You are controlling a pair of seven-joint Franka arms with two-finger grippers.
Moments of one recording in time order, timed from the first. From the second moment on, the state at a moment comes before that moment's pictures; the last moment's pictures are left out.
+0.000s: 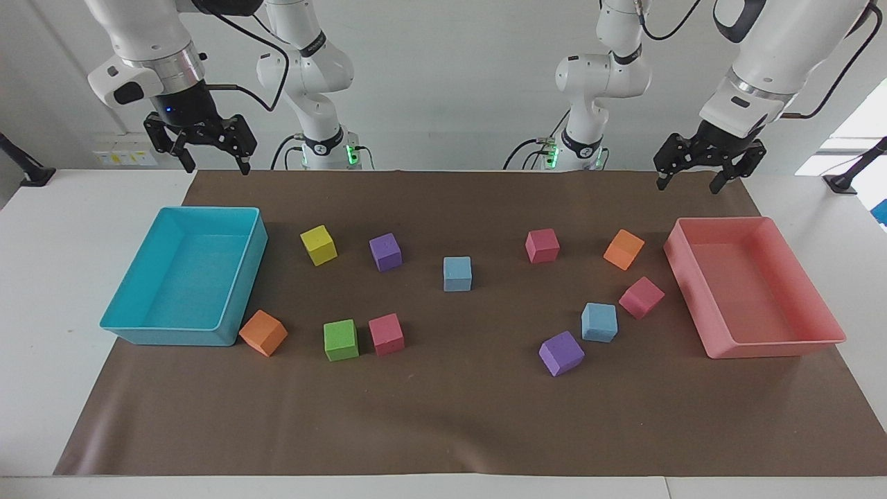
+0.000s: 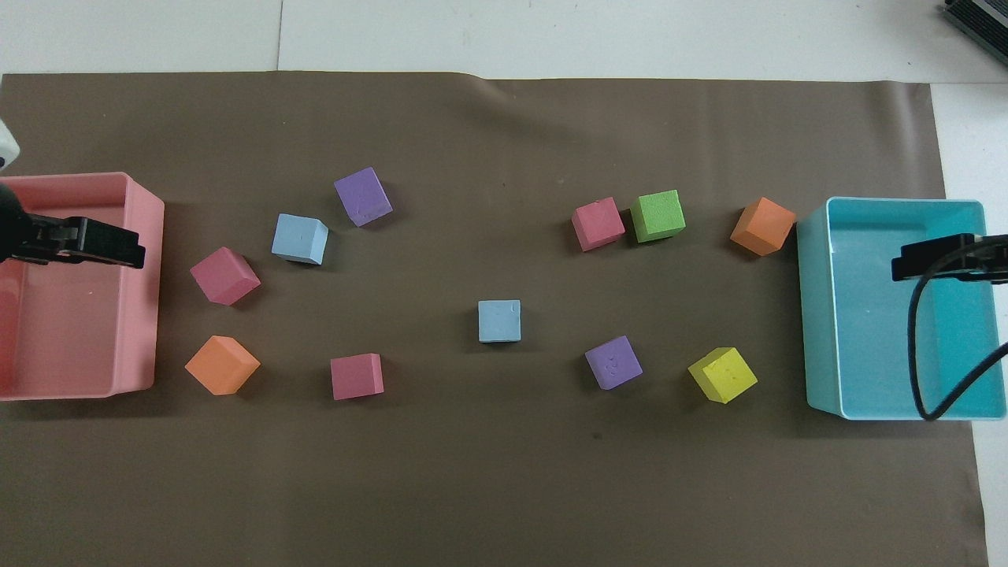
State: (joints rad) left arm -0.13 -0.02 0.03 -1.55 -0.03 1.56 0.01; right arm 0.05 -0.07 -0.07 -1.58 -0.02 1.55 0.03
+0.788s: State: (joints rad) left arm -0.13 0.08 0.01 -1.55 -0.03 1.71 -0.03; right arm 0.05 -0.10 -0.07 -1.59 -0.02 1.52 0.03
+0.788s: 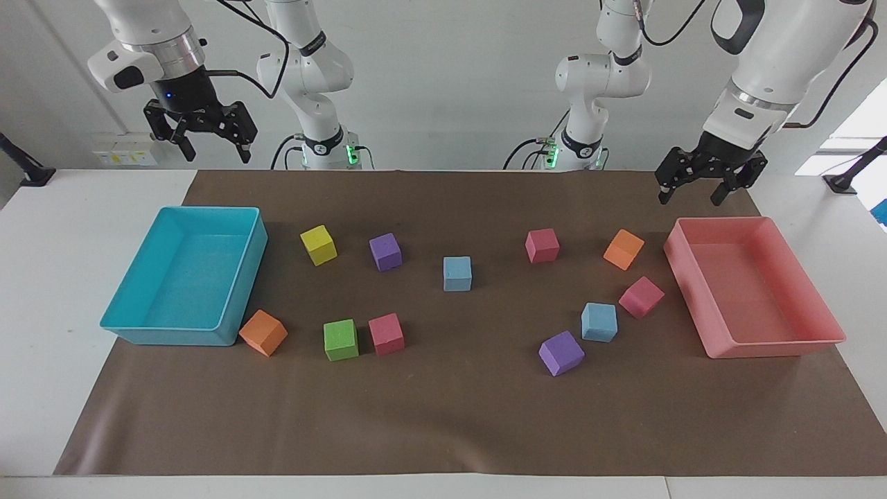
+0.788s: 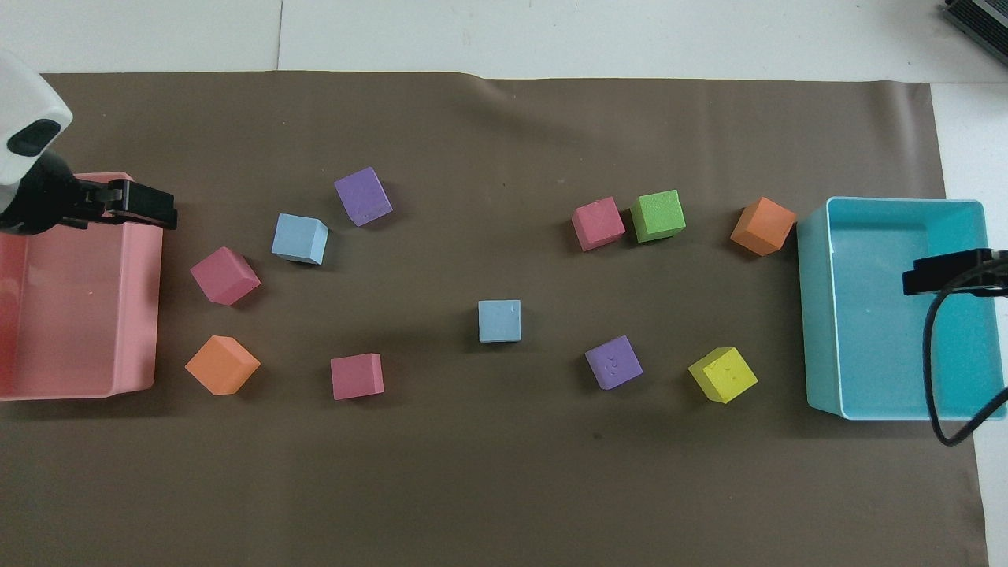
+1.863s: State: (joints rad) left arm -0.22 0.20 -0.01 -1.66 -0.03 1.95 -0.05; right arm 0.05 -0.10 -0.07 -1.59 -0.02 1.51 0.03
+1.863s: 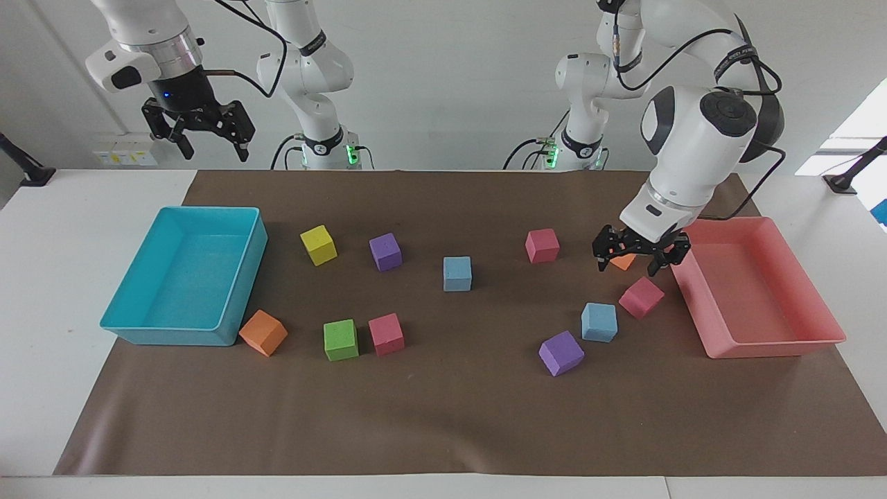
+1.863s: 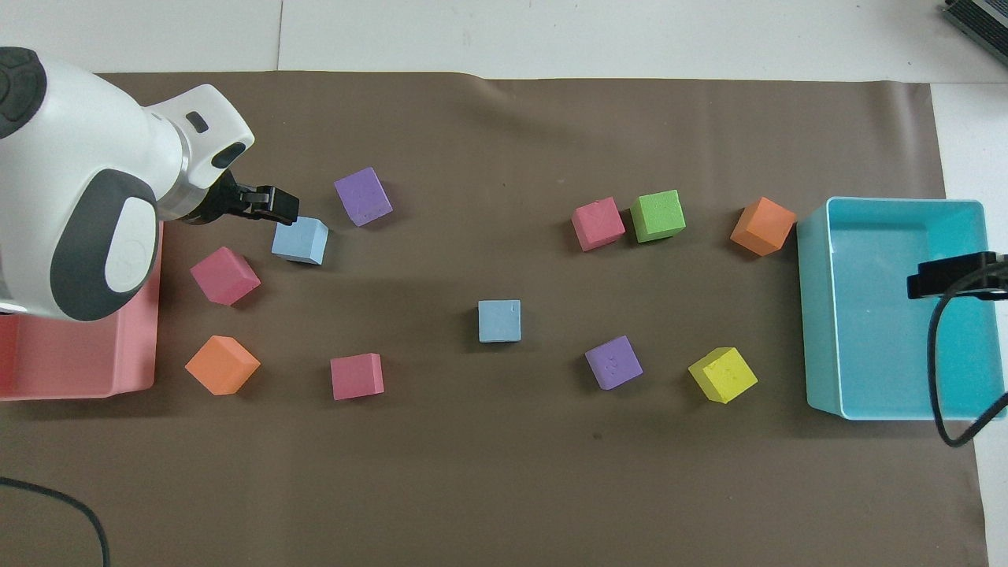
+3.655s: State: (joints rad) left arm -0.24 0.36 0.01 -1.91 -0.03 2.38 -0.02; right arm 0.05 -0.11 -0.07 -1.59 -0.02 1.51 0.03
